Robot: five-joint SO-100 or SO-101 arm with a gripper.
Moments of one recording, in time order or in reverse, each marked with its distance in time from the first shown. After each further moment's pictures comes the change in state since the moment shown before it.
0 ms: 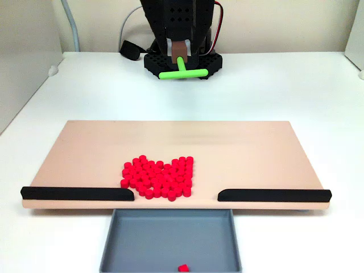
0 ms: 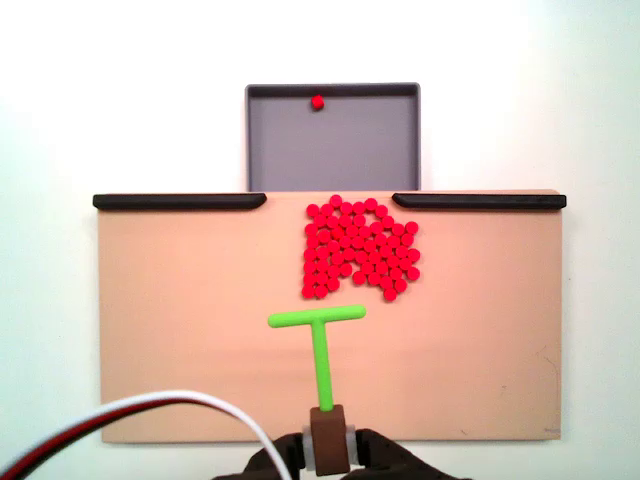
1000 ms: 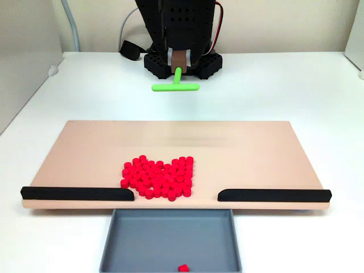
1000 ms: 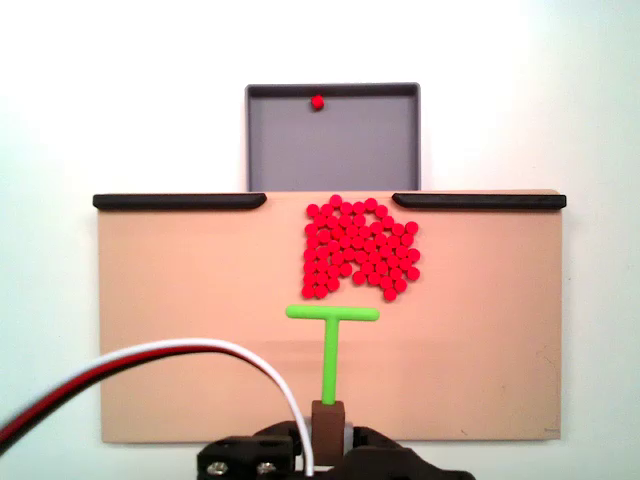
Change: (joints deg) arm -0.4 -3.2 0.0 -0.4 8.8
